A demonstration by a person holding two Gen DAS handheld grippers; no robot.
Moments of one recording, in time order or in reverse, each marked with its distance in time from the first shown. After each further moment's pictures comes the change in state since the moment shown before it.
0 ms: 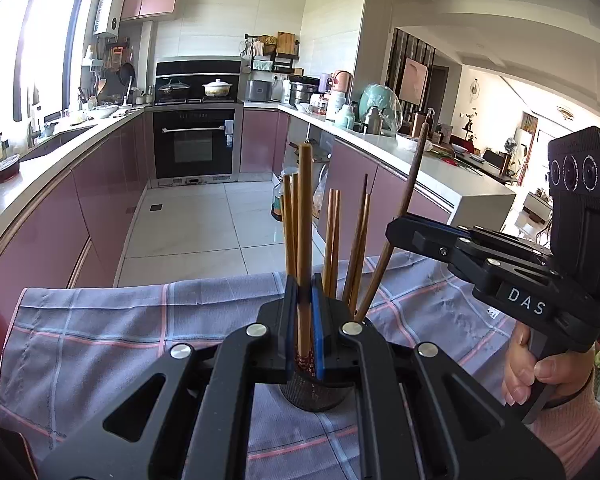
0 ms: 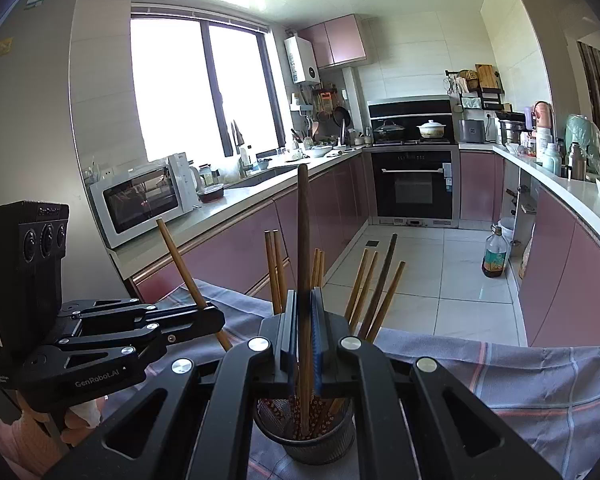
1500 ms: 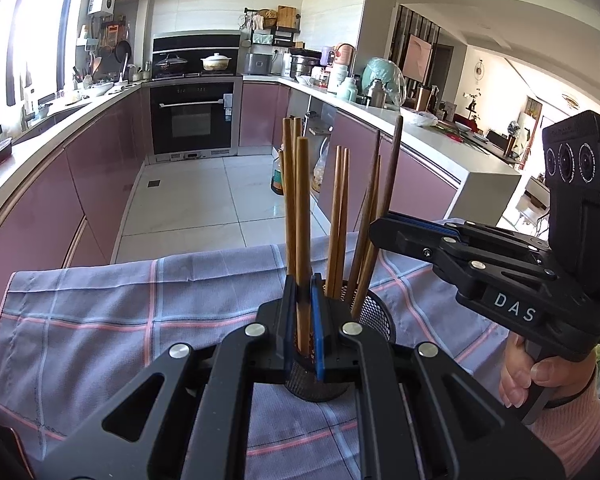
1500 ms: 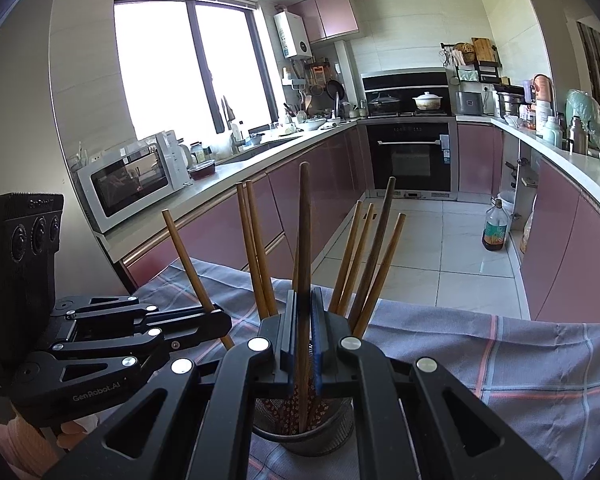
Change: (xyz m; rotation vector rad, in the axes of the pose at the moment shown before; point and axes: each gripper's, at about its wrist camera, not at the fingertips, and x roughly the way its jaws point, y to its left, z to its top) left arm 0.051 0.010 -0.006 -0.009 0.100 -0.001; right arm 0.033 -0.016 -0.015 0.037 0.094 -0.008
